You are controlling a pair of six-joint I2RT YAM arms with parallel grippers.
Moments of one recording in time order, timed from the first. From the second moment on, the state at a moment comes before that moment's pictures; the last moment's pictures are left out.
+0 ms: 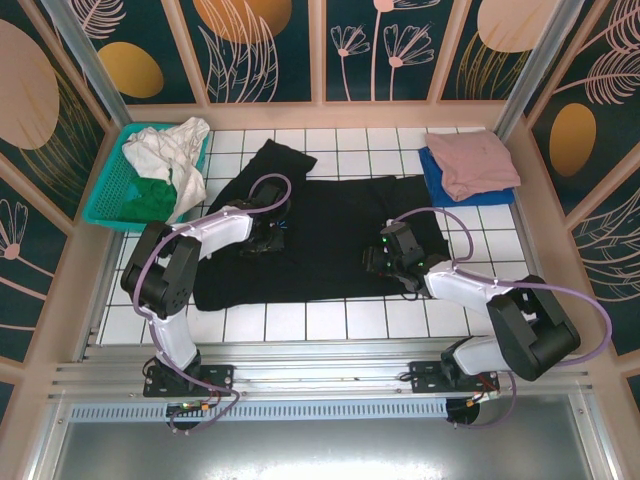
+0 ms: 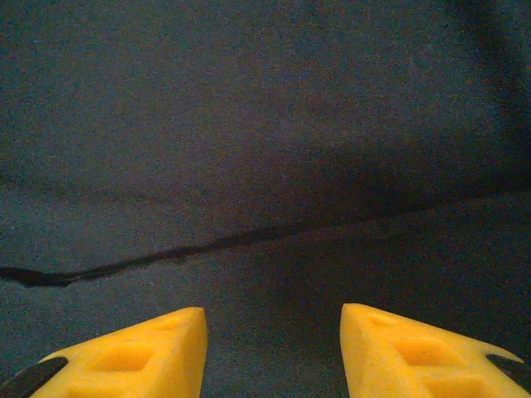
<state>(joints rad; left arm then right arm) -0.50 1.84 1.16 -0.60 -0.09 -0.60 0.56 1.36 0.56 -0.06 0.05 0.55</state>
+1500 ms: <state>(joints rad) -0.50 1.94 1.47 -0.65 -0.19 -0.42 0.51 1.40 0.58 -0.07 0.08 0.52</state>
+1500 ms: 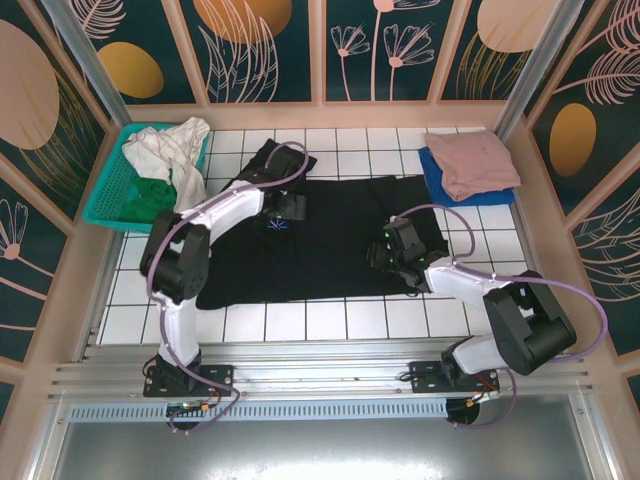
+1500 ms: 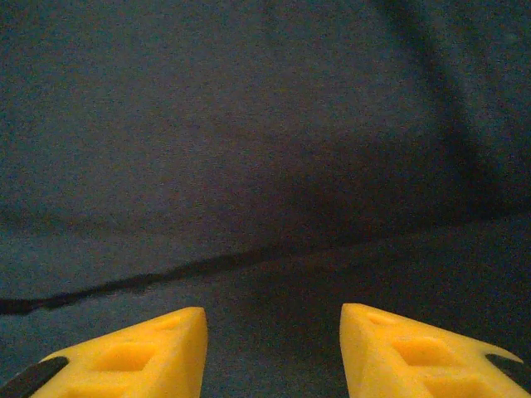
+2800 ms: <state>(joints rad) -0.53 1.39 0.96 -0.59 -0.22 -0.88 0.44 1.29 0.74 -0.30 0.00 0.73</state>
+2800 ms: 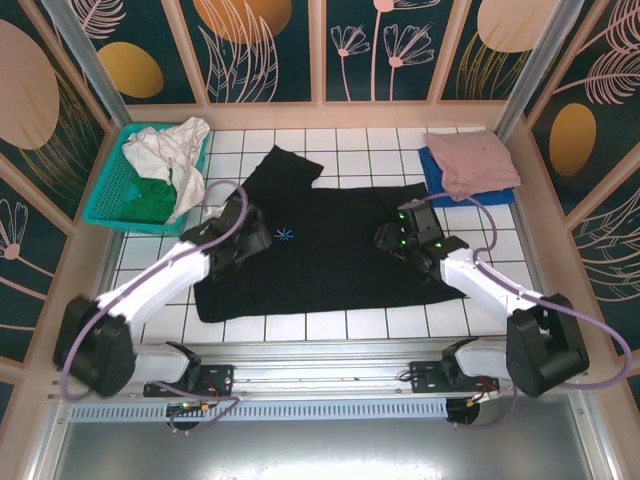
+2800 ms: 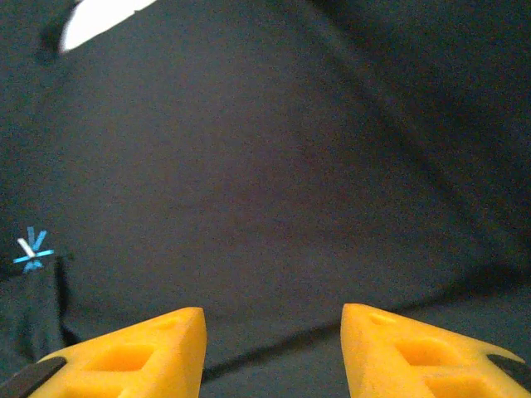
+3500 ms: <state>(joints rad) -0.68 1.98 1.30 -0.54 -0.15 -0.76 0.30 1.35 0.66 -0.23 -0.01 0.69</state>
